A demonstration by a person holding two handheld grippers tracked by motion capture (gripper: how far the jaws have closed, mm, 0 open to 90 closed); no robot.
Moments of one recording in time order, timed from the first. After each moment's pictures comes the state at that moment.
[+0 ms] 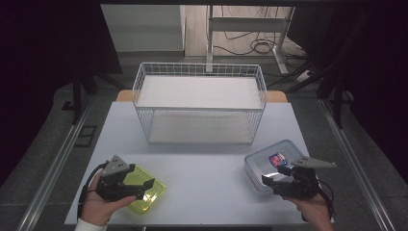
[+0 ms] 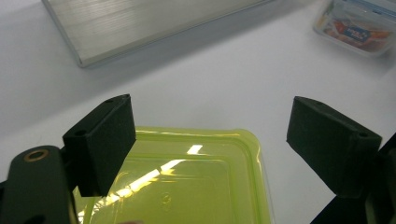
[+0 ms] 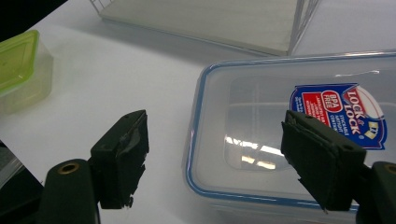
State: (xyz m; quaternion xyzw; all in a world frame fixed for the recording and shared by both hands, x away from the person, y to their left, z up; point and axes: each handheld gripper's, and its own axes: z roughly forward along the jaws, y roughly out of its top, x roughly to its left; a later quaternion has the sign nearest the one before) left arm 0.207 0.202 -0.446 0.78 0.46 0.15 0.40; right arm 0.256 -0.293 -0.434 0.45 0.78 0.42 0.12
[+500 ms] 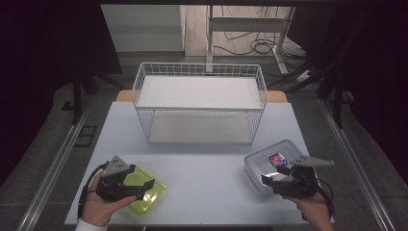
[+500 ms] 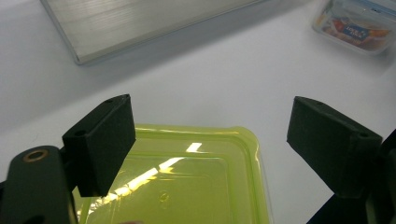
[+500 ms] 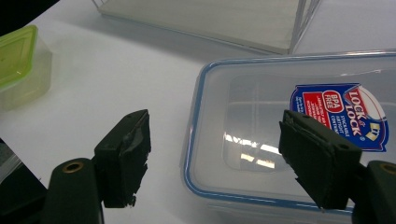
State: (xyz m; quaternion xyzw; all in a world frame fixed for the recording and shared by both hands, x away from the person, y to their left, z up) left arm 0.207 0.202 -0.448 0.78 0.47 0.15 0.40; right arm 0.259 -0.292 -0.434 0.44 0.79 0.41 0.12
